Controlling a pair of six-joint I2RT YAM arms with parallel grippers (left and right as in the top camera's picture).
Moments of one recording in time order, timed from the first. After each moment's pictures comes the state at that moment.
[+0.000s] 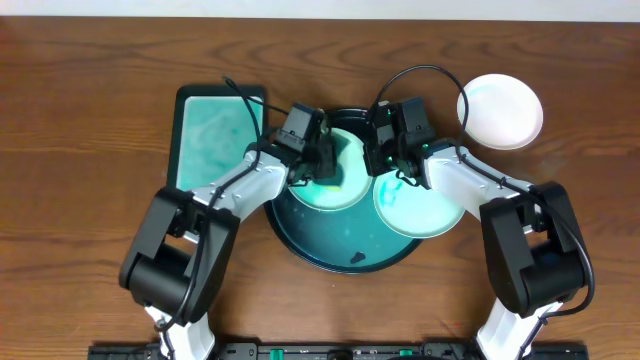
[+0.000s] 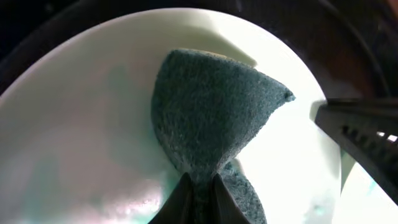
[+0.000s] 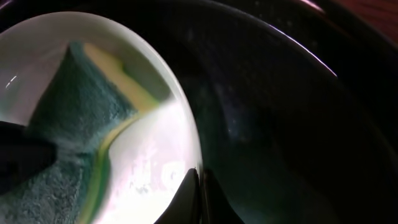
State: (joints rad) left arm -0.47 1.91 1.12 -0.25 0.21 -0.49; right arm 0.36 1.92 1.10 -0.19 -0.23 0.08
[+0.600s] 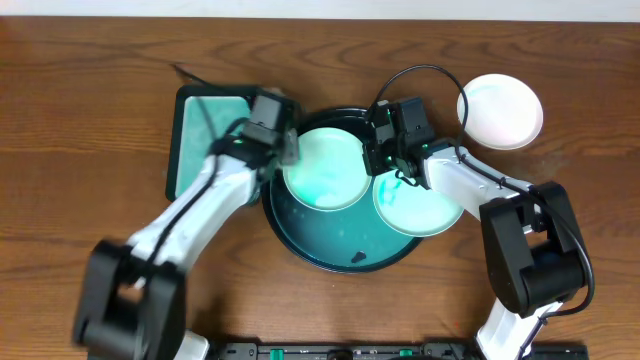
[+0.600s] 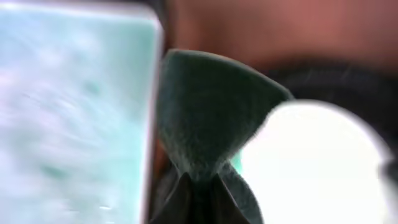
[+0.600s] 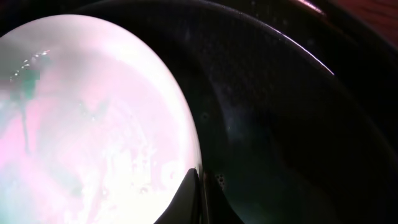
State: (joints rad) left arm -0.38 1.63 1.12 -0.43 -0.16 -0.43; right arm 0.36 1.92 1.10 -0.18 -0.23 0.08
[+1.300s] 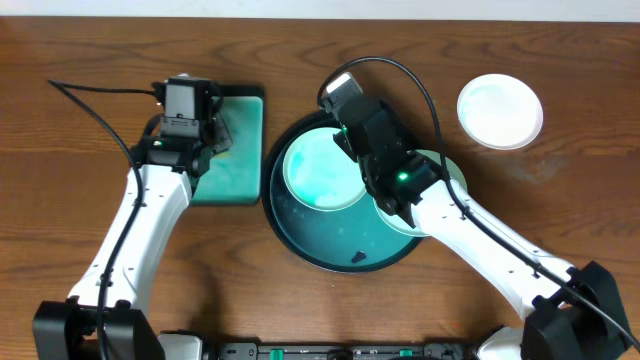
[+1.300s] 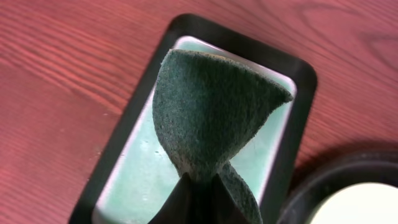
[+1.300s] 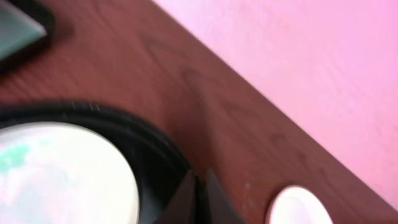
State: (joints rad) left arm -0.10 1.49 1.12 -0.56 -0.22 -0.46; right arm 0.65 1.61 1.17 -0.20 0.47 -0.27
